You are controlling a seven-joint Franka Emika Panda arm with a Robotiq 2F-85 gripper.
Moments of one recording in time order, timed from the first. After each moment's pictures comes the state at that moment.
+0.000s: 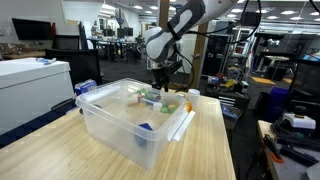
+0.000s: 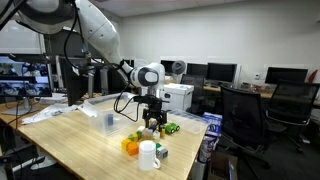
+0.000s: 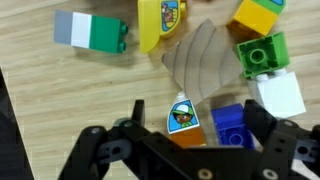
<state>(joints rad) -0.15 0.77 -0.15 -1.57 -0.09 2.17 -0.13</state>
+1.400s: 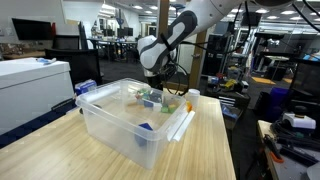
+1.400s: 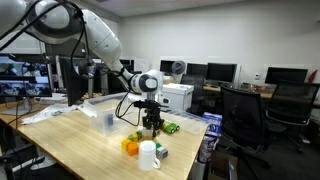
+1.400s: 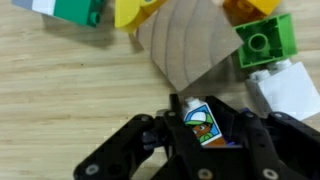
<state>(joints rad) -0.14 0.87 -0.12 -1.47 -0.13 2.16 -0.17</state>
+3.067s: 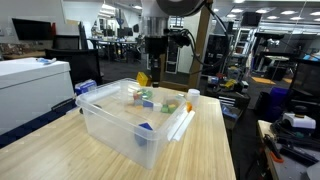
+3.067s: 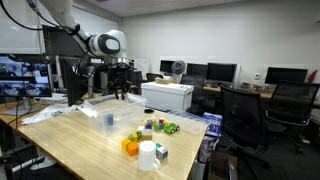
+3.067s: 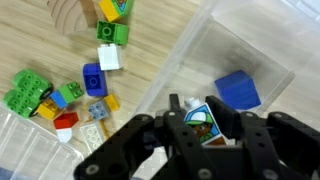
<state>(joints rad) -0.03 0.21 0.06 -2.06 -0.12 2.25 -0.39</state>
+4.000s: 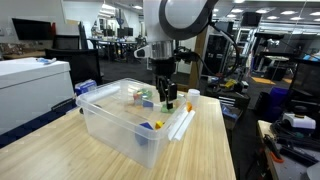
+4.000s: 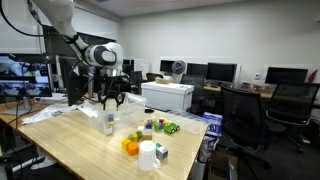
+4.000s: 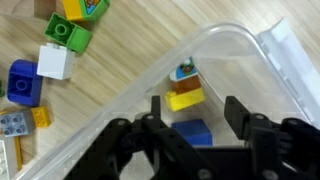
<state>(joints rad) -0.04 0.25 0.08 -2.15 -0.09 2.25 -0.73</state>
